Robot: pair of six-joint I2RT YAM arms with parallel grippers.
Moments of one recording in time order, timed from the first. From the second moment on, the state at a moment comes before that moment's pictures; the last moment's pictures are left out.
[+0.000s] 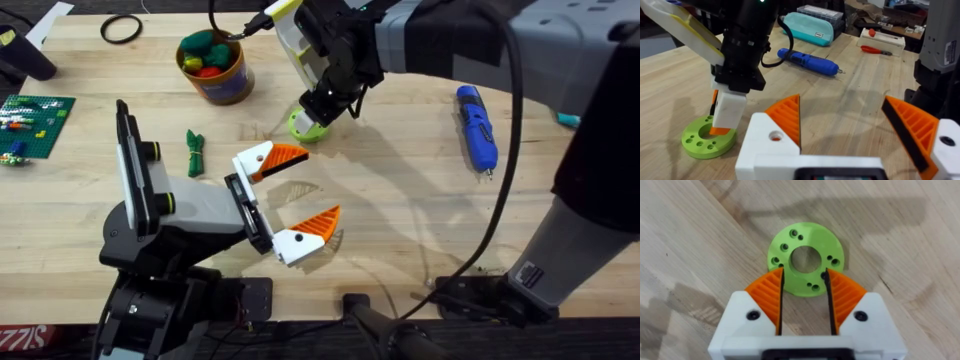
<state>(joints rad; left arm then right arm) -0.17 0.00 0.02 -0.10 0.92 -0.07 0.67 2.01 1.54 -0.73 -0.12 -0.13</state>
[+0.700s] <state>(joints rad) -0.17 0.00 0.02 -0.10 0.92 -0.06 0.67 2.01 1.54 -0.75 -0.12 -0.13</state>
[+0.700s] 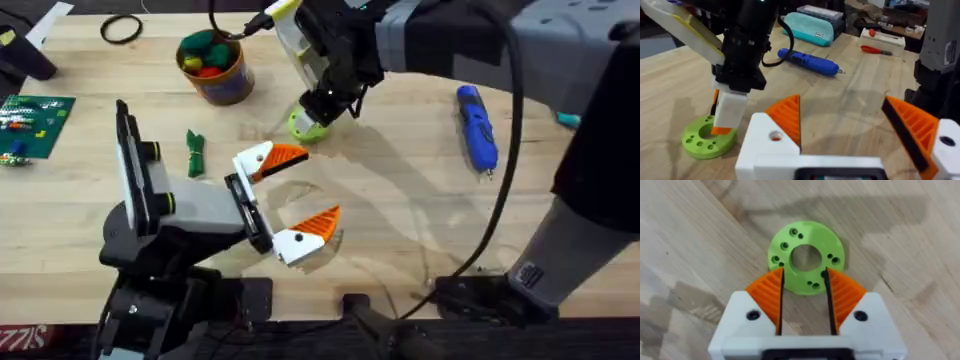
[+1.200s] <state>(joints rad) -0.17 0.00 0.02 -0.10 0.92 -0.06 0.67 2.01 1.58 -0.78 -0.12 -0.13</state>
